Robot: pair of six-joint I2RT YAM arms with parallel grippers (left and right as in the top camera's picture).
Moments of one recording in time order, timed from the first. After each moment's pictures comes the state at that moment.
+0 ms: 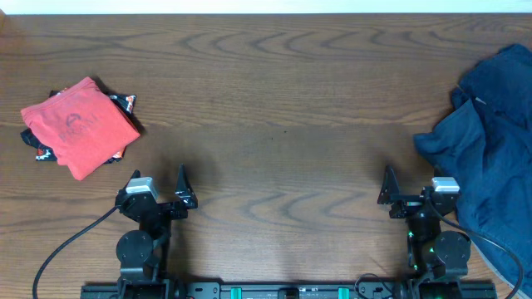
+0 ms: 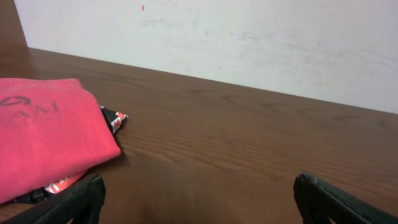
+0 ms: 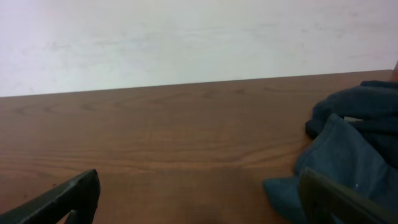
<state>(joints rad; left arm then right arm) -0.01 0.01 0.03 -0.14 -0.03 -0.19 0.04 0.01 0.01 -0.07 0.01 0.11</state>
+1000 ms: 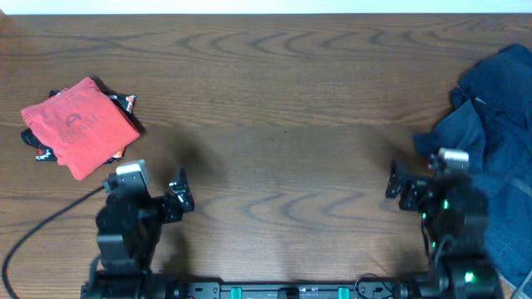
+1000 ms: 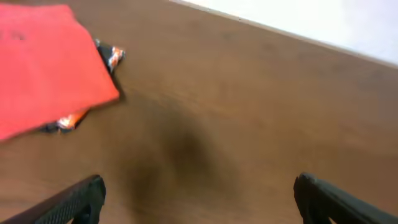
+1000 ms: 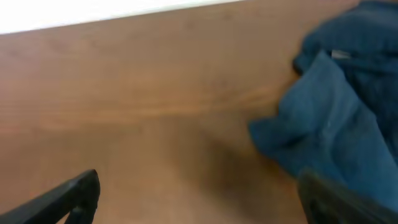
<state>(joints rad) -0.01 0.40 0.52 -0.64 0.02 -0.28 0.04 0.54 0.50 -0.51 0.06 0.16</state>
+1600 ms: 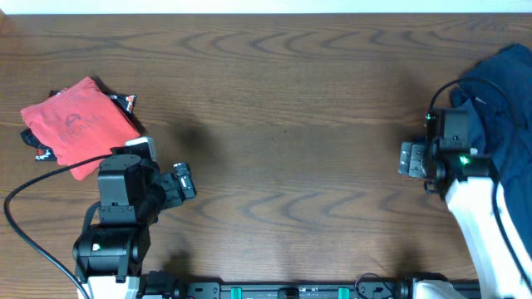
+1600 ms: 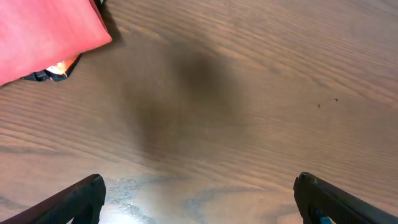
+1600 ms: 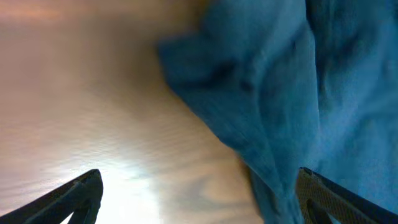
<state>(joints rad) -0.01 0.76 0.75 -0.83 0.06 -0.28 -0.02 1.29 0.86 -0.75 0.34 0.10</state>
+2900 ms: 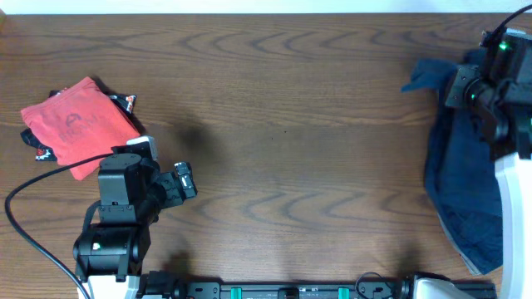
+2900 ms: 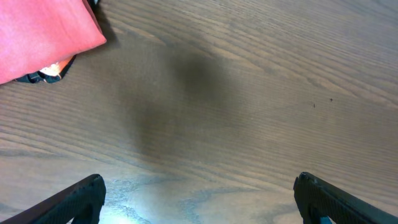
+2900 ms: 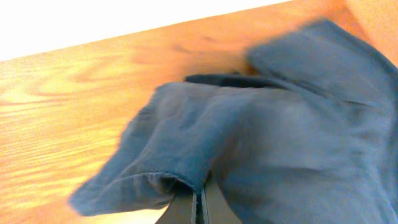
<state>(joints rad) -0.01 0.76 0.75 -0.82 0.07 -0.28 -0.10 1.34 1.47 -0.87 0.06 0.12</state>
